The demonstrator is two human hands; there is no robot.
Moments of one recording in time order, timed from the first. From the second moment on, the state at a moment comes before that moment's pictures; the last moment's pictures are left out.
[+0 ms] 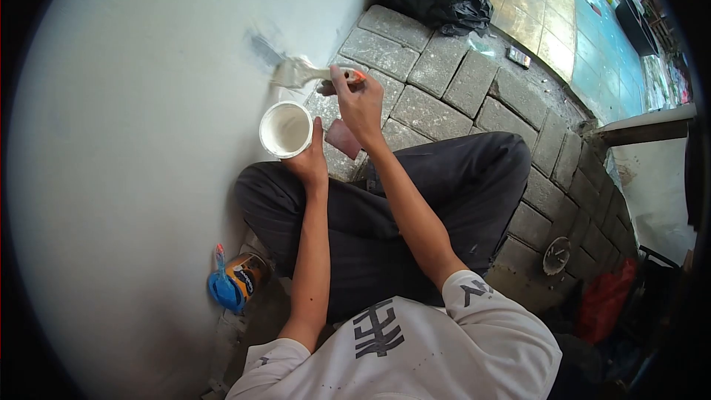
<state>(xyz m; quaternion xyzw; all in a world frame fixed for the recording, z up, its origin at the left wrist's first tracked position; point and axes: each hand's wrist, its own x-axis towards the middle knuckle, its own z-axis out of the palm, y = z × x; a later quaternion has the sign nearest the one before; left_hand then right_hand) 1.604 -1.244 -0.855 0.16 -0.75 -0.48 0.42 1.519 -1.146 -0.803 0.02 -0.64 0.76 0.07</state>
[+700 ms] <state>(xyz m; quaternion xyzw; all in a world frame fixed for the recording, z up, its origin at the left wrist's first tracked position) 1.601 -1.243 -0.855 0.16 -0.74 -0.51 0.40 1.514 -1.151 -0.750 0.03 -0.56 0.82 0.09</state>
